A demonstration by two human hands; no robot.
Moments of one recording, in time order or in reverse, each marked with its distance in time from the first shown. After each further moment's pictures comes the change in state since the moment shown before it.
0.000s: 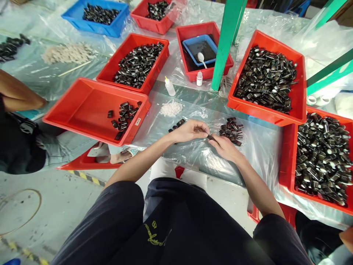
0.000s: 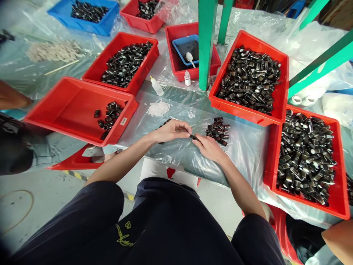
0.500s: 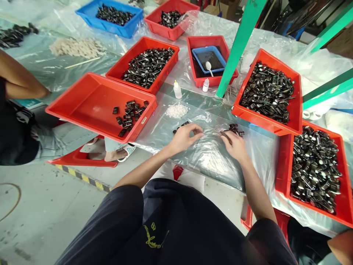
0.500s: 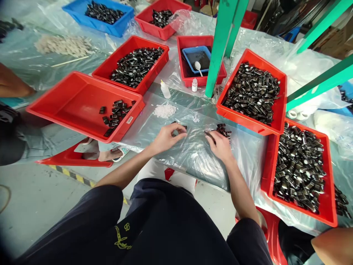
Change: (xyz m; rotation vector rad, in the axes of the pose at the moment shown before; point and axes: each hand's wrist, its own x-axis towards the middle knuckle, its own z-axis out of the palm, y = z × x) left_hand -0.042 -0.002 0.012 0.466 0.505 0.021; right_hand 0.000 0.020 -0.017 -0.136 0.336 0.002
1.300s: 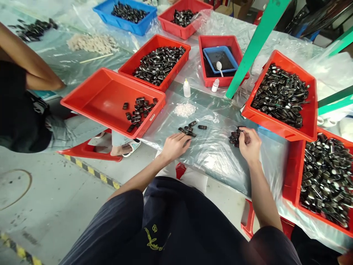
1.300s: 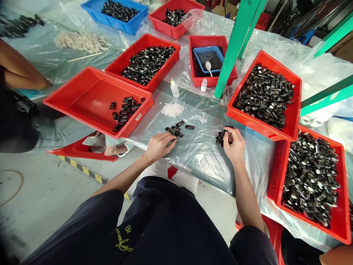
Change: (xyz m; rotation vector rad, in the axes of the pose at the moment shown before) left_hand -0.063 -0.056 -0.009 0.707 0.141 0.182; right_hand 0.003 0.013 0.000 0.011 0.383 0.051
